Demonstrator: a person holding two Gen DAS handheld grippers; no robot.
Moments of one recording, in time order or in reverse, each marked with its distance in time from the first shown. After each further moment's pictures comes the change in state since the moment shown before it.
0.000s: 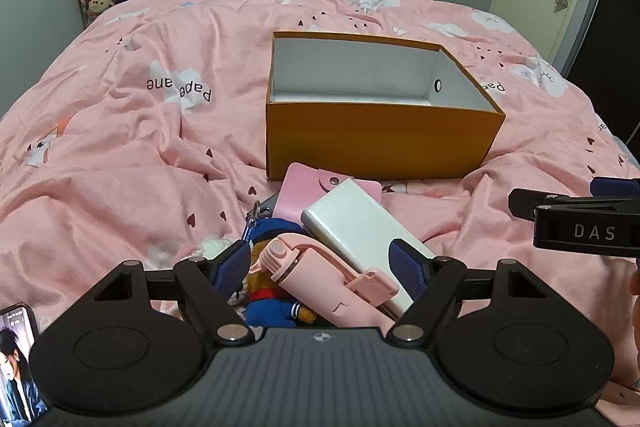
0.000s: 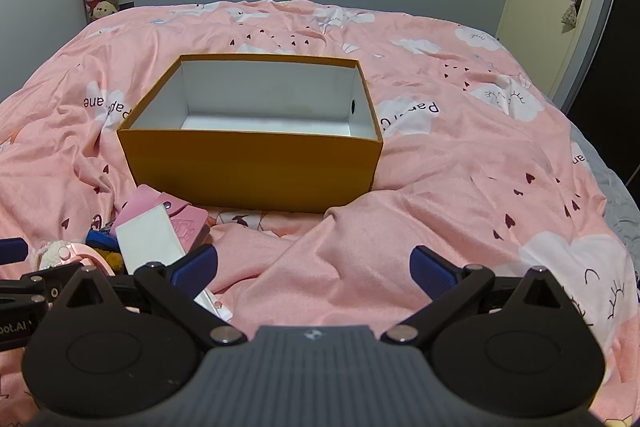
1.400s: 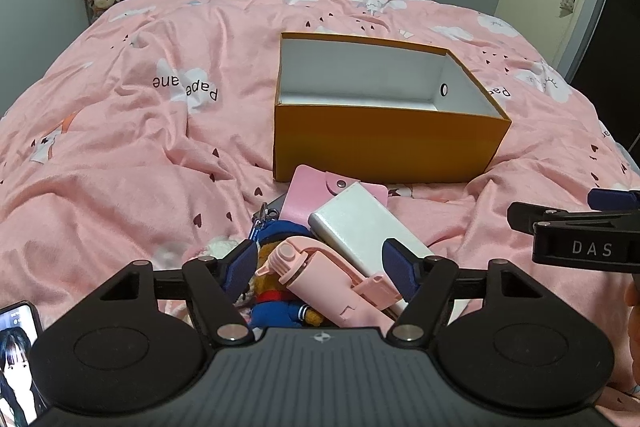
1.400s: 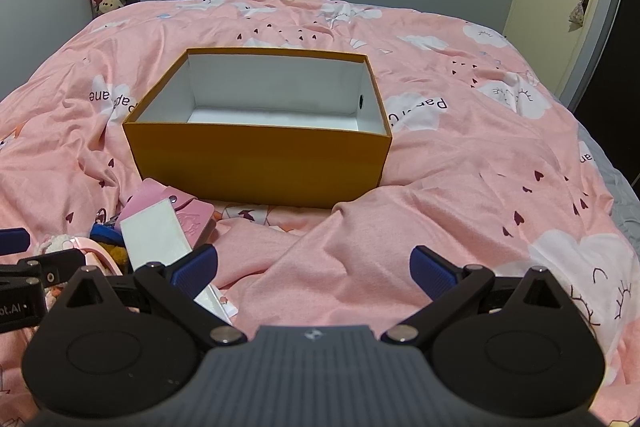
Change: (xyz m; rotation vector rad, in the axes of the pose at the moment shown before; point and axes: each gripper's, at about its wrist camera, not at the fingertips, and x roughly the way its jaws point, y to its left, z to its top) left arm -0.002 0.008 0.003 -0.028 -0.001 0.009; right arm 0.005 0.001 0.000 -0.003 0.009 0.015
